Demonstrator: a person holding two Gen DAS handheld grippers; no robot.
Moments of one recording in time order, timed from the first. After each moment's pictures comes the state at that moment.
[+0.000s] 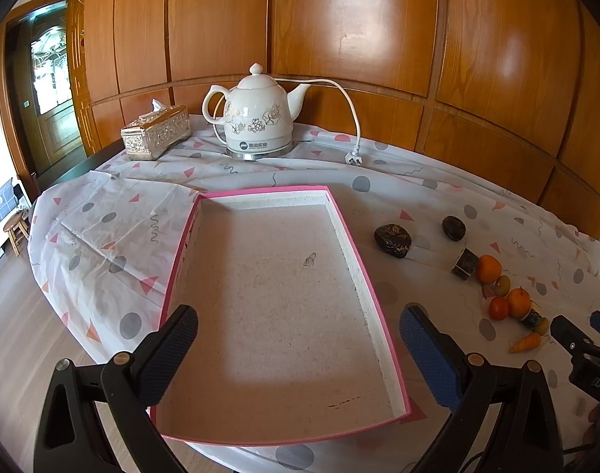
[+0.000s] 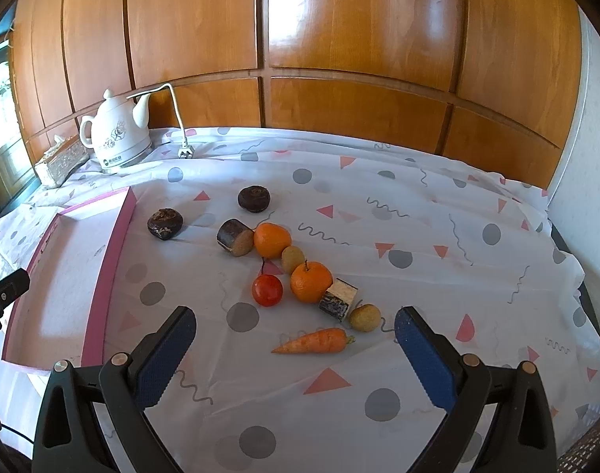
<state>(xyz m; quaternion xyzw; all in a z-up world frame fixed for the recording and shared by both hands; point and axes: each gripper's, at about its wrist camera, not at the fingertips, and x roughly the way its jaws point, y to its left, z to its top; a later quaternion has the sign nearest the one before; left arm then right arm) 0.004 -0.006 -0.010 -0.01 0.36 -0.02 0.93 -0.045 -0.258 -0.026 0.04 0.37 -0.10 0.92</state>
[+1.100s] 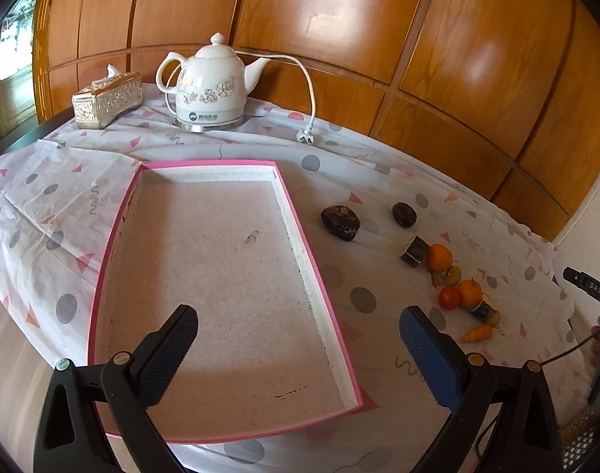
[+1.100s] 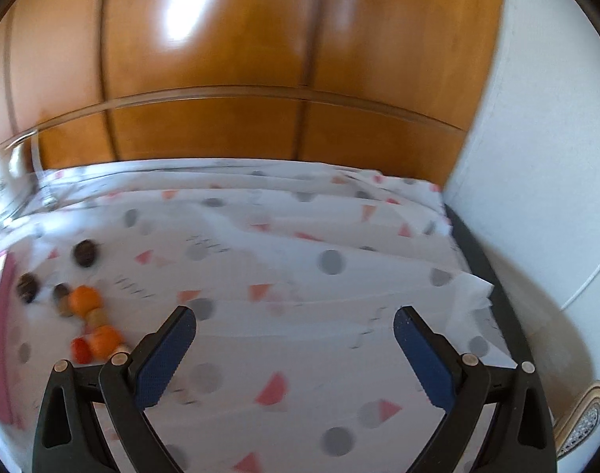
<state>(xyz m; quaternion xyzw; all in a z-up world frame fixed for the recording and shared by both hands) 0.014 -0.007 -0.021 -0.08 0.40 -0.11 0.90 -0.042 -0.427 0.009 0.05 0.38 -0.26 0.89</state>
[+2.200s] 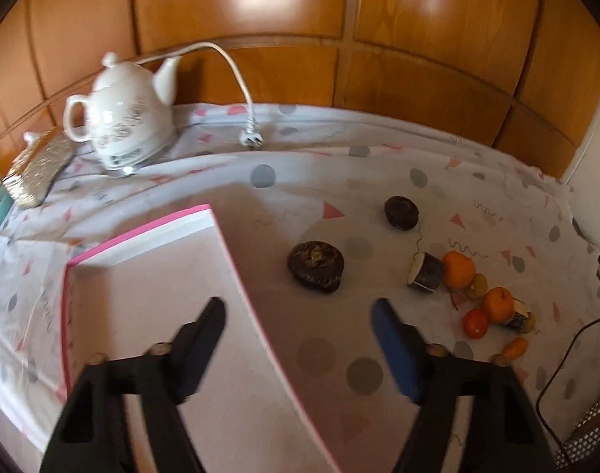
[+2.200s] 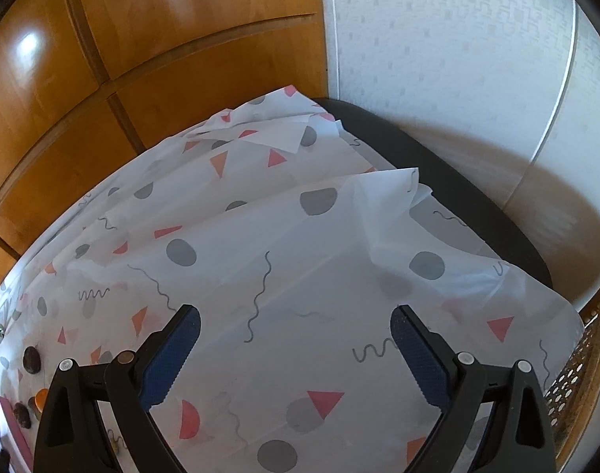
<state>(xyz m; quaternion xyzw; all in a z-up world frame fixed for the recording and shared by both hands) 0.130 -0.080 -0.025 0.06 0.45 -0.17 0.88 -0.080 -0.543 -0.031 0.27 0.39 -0.39 0.79</state>
